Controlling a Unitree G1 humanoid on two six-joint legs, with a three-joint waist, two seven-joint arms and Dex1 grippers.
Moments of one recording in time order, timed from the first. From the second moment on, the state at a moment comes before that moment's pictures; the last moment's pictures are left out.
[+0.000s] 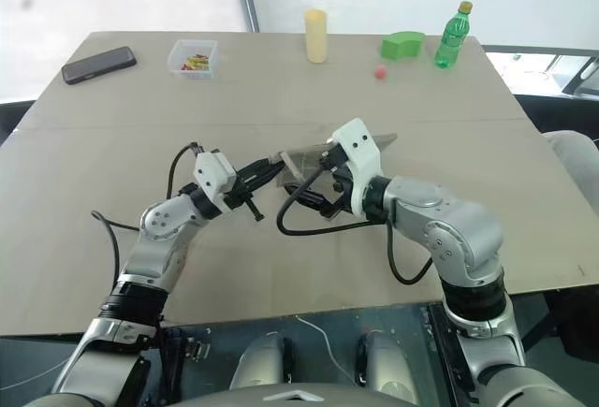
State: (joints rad) left arm -0.35 0.47 -0.09 0.19 -0.31 -0.28 -0.78; right arm -0.54 -0.22 0.10 -0.50 0.59 1.17 0.37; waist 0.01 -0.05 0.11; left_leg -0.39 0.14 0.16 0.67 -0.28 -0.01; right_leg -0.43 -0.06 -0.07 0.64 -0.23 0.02
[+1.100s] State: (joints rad) left arm -0.31 0.35 -0.08 0.05 -0.43 -0.02 -0.82; right arm -0.46 -0.67 -0.08 -0.38 0.28 1.10 0.18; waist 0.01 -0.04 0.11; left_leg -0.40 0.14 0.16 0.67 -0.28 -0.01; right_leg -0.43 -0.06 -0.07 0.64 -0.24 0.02
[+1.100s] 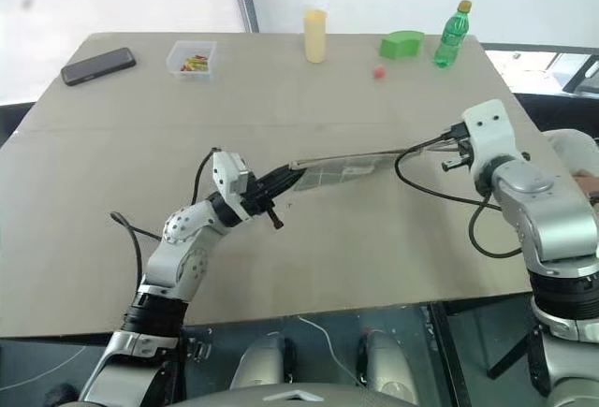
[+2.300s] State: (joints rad) left arm -0.34 0.28 -0.07 0.05 -0.38 -0.01 -0.84; right arm -0.52 -0.55 -0.03 -0.52 0.57 1.15 0.34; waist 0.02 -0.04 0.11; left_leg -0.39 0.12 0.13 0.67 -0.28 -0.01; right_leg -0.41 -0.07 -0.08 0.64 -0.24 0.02
